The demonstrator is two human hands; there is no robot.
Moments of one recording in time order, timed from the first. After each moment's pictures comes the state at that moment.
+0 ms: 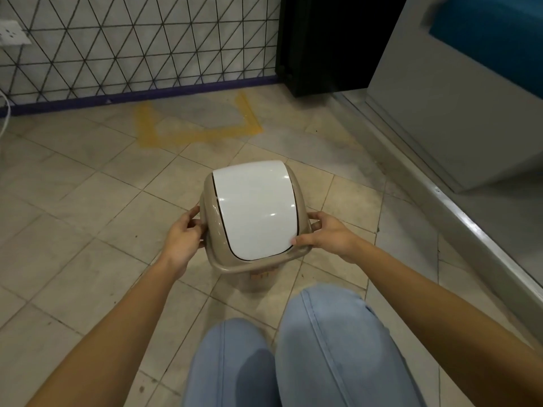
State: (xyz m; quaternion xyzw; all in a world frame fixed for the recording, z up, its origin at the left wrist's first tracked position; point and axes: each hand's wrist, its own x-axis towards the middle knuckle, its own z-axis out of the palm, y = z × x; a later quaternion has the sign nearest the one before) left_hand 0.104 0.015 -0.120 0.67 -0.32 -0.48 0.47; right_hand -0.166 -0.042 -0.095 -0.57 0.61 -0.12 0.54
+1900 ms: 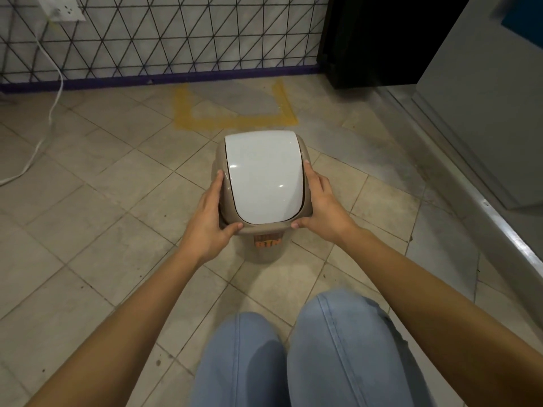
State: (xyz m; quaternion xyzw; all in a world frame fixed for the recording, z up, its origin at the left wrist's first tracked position) left_hand 0.123 0.000 -0.117 0.71 -0.54 -0.26 0.36; right_hand -0.089 -0.102 -0.103 -0.78 0.49 -0.15 0.35
